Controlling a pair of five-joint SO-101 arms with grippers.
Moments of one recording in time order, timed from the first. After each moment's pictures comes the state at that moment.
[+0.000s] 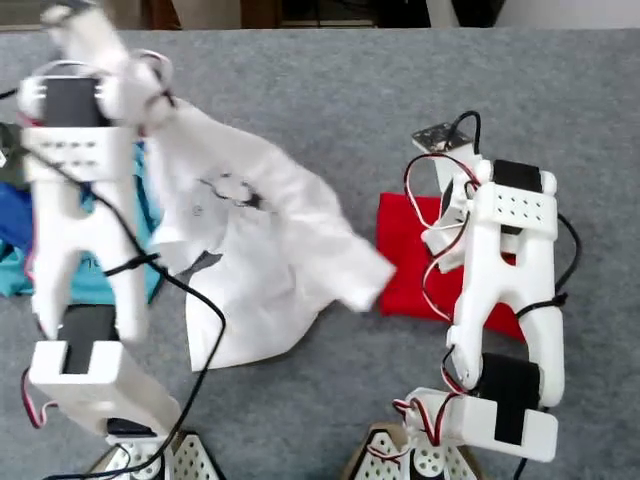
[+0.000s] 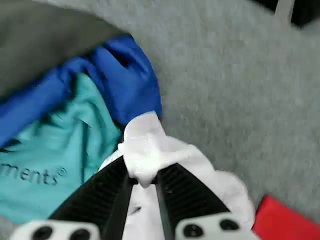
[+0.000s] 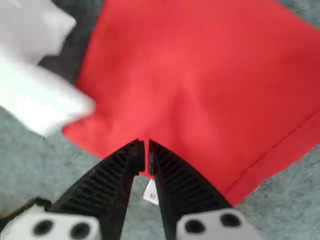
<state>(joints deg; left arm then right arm) -5.9 7.3 -42.8 93.0 15.4 8.1 -6.5 20.2 84.3 28.7</state>
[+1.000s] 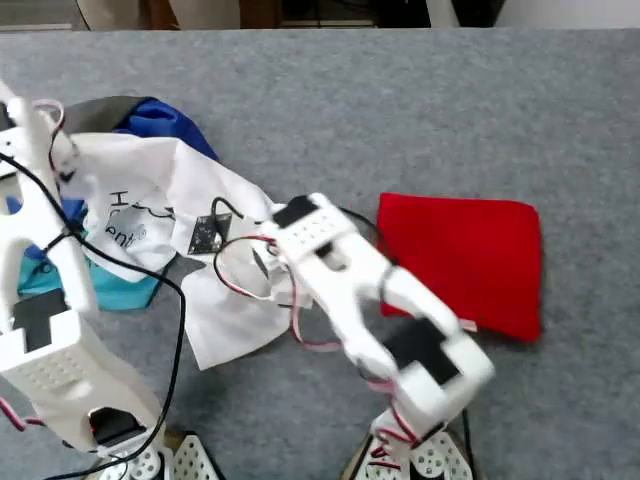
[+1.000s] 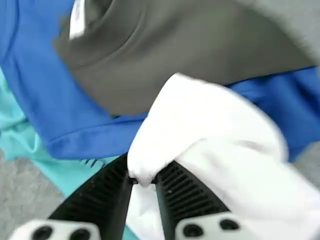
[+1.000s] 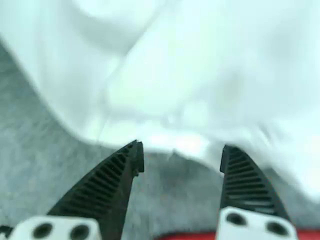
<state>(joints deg) -27.3 15.4 -20.5 80.9 9.3 -37.5 14.0 20.6 67.2 39.3</state>
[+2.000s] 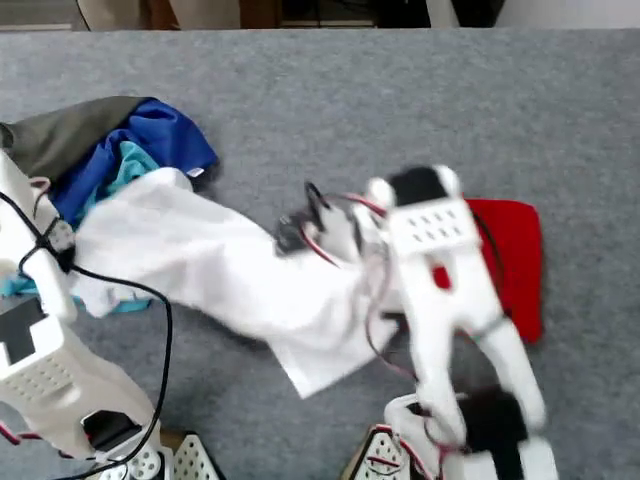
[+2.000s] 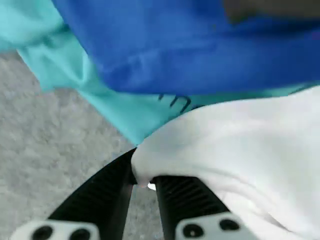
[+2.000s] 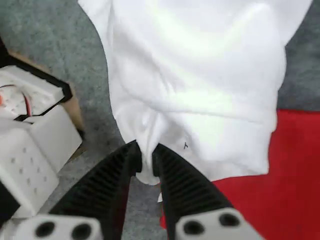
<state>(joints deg) -35.7 14.1 -0.2 86.5 -1.6 -14.3 -19.7 26.9 101.0 68.7</state>
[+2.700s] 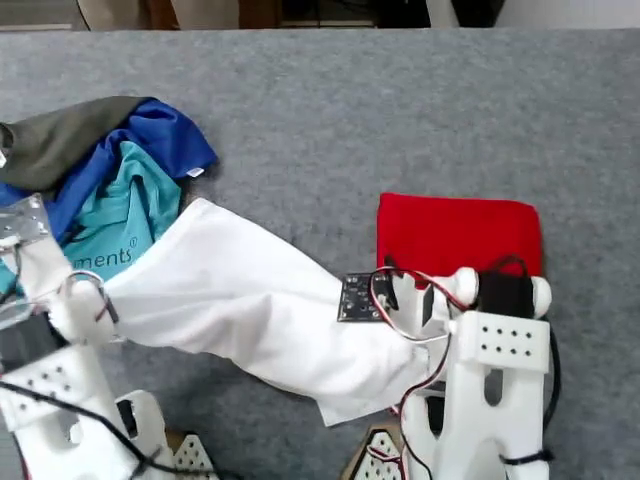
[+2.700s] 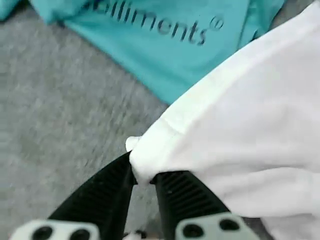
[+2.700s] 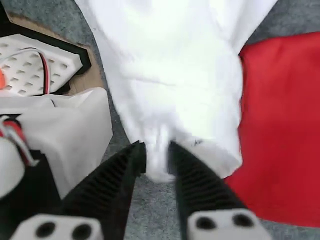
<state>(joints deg) -28.0 -63.7 52.8 82.9 -8.4 4.7 -50.2 49.5 101.1 81.2</state>
